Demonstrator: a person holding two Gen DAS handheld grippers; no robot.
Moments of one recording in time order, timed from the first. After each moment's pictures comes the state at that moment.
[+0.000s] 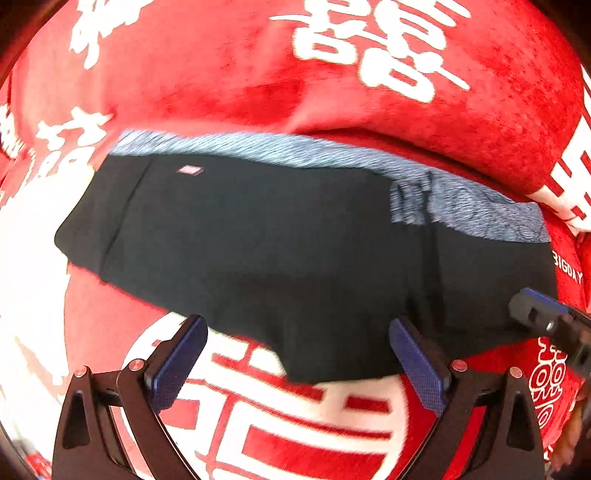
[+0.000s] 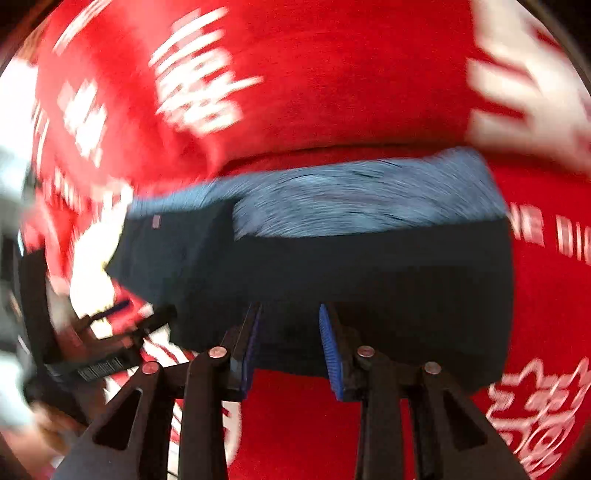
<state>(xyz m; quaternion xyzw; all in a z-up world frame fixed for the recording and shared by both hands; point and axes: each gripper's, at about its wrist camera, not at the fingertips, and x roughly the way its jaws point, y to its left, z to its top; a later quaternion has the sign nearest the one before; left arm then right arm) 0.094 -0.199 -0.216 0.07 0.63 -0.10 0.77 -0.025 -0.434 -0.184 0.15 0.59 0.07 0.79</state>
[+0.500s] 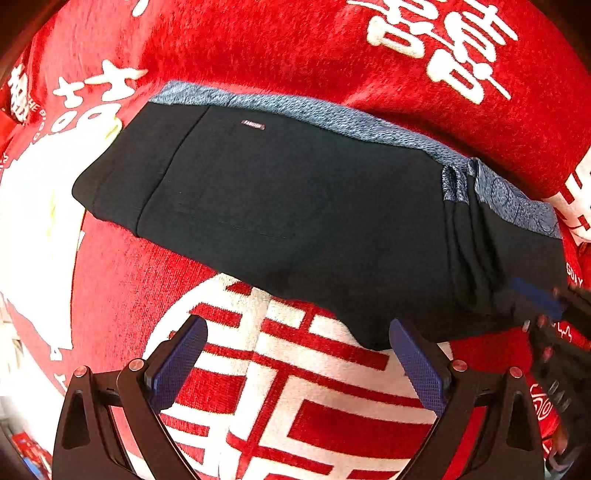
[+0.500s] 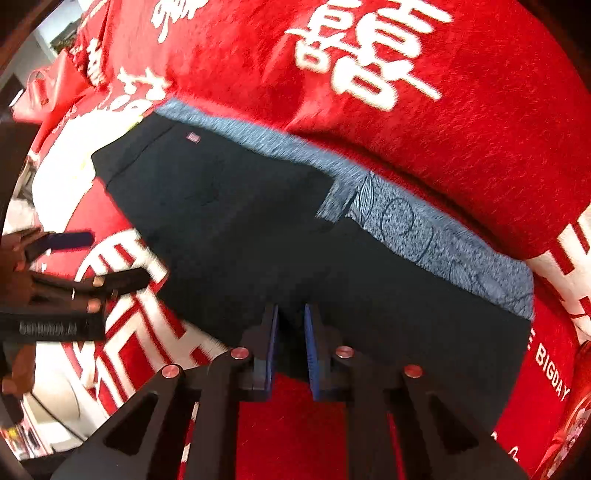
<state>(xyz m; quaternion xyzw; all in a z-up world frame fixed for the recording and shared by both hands) 0.091 -0.146 -0.239 0.03 0.65 -0.08 0.76 -0.010 -0.339 -0.203 -0.04 0.61 0.11 0.78</state>
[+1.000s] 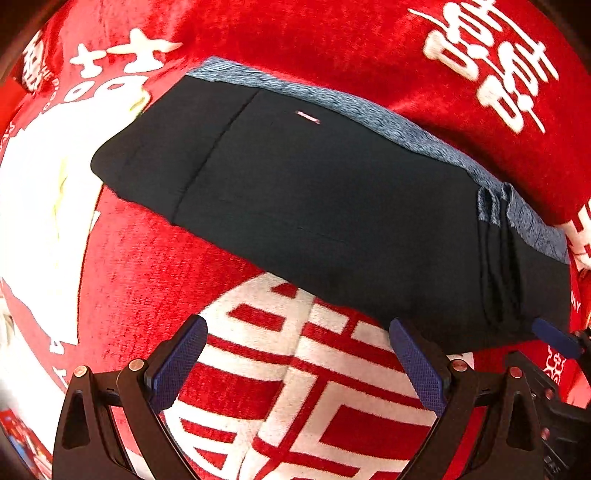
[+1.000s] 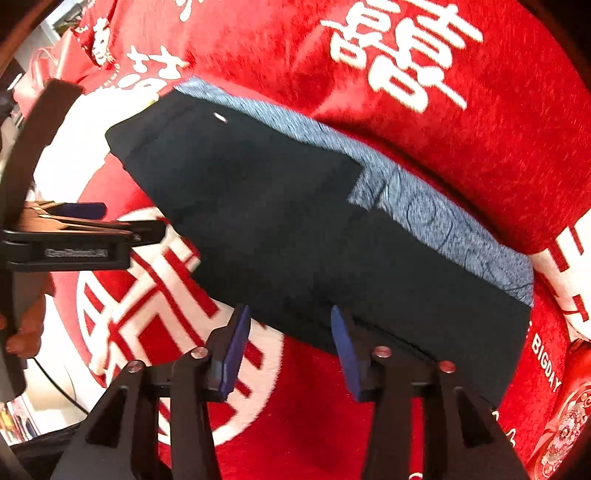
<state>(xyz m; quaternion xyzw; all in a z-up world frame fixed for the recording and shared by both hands) 0.104 -0.105 -0.246 -0.01 0.66 -0.06 0.75 -0.010 -0.305 -0.180 -0.05 0.62 0.09 0.78</state>
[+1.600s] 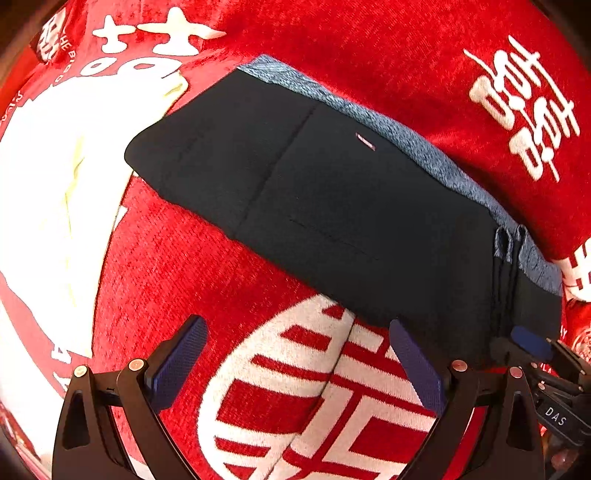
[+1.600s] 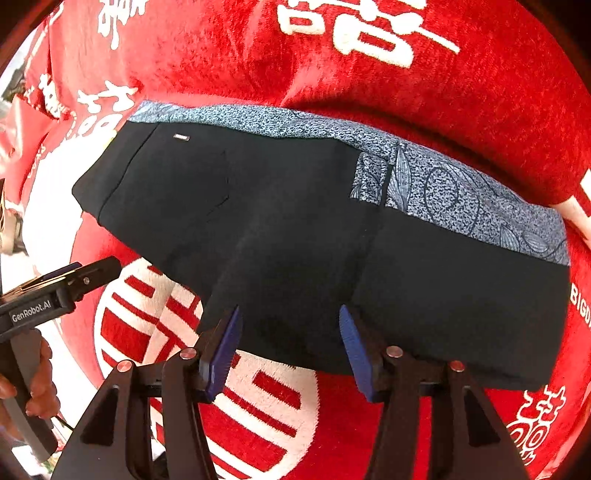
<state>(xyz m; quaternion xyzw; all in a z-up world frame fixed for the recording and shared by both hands) 0.126 -0.045 -0.253 -0.06 0.65 -0.06 0.75 0.024 -0.309 -0.217 0.08 0.65 0.04 0.75</state>
